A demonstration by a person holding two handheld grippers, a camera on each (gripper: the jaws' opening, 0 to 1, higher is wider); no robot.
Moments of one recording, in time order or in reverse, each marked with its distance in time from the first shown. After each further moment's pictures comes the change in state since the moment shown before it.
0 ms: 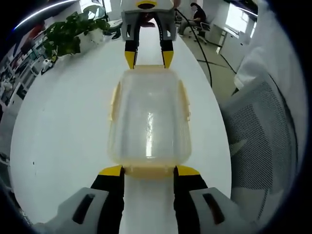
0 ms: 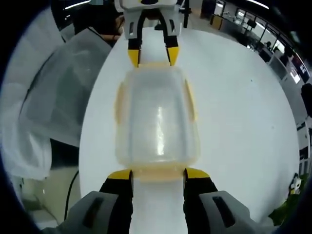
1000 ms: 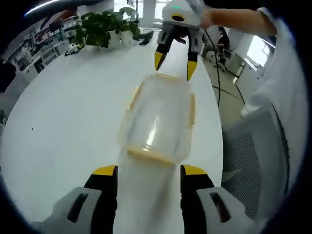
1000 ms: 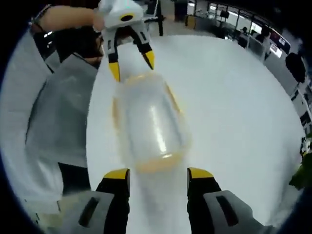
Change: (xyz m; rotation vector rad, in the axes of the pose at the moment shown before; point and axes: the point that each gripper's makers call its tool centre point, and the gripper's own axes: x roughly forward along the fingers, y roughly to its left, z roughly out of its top) left arm -0.020 0.001 -0.013 -0.367 -0.145 0.060; right arm -0.021 0.004 0.005 0.361 -0.185 -0.003
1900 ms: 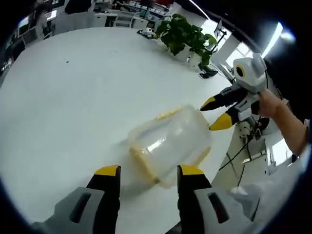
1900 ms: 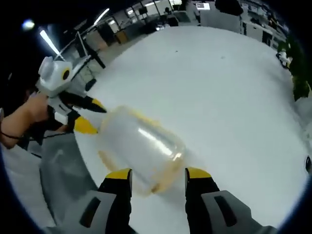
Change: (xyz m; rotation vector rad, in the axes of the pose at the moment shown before) left arm 0.005 -0.007 0.011 -0.694 -0.118 0.114; right arm 0.007 -0.009 0.013 0.566 -0.099 -0.125
